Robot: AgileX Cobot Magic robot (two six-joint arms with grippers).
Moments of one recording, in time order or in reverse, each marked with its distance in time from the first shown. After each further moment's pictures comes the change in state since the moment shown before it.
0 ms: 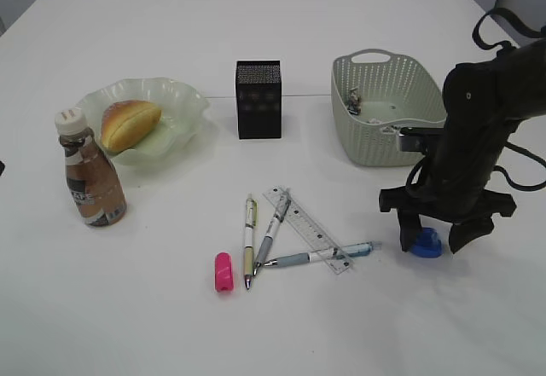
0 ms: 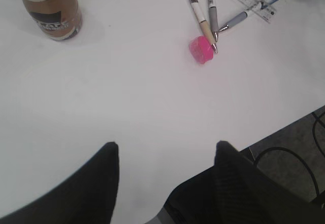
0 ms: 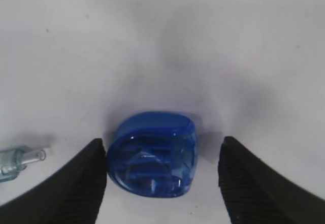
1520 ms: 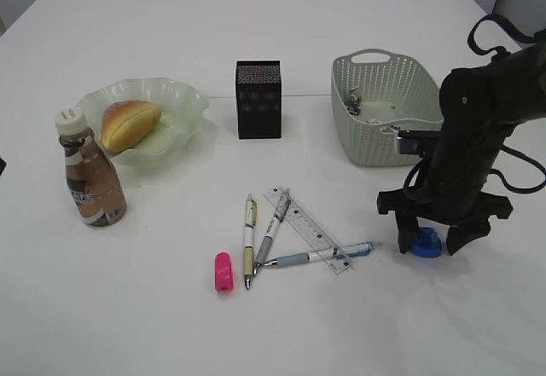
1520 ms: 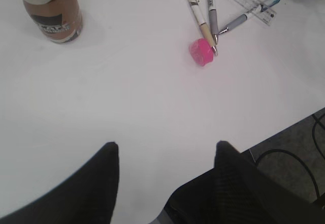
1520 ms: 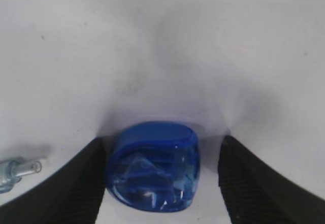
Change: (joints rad) left arm 0.000 0.000 0.000 0.000 -0.006 0.000; right arm 0.000 0.021 -0.006 0.000 -0.014 0.000
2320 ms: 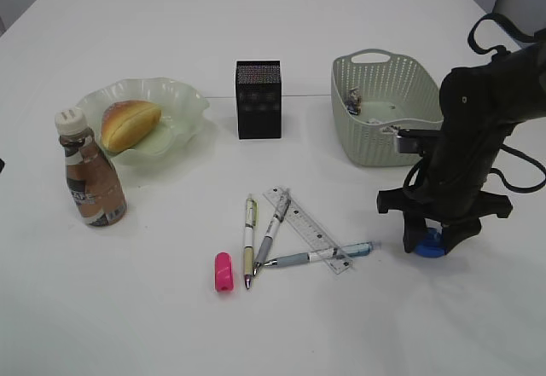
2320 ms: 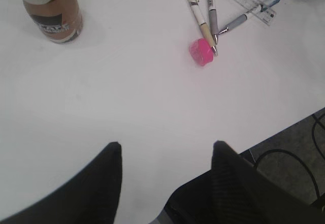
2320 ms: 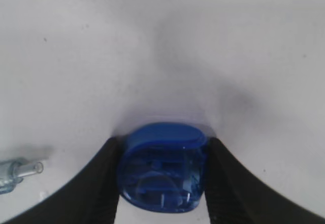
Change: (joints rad) left arm 0.000 0.000 0.000 0.000 0.000 0.000; right arm 0.000 0.000 -0.002 0.000 0.001 0.000
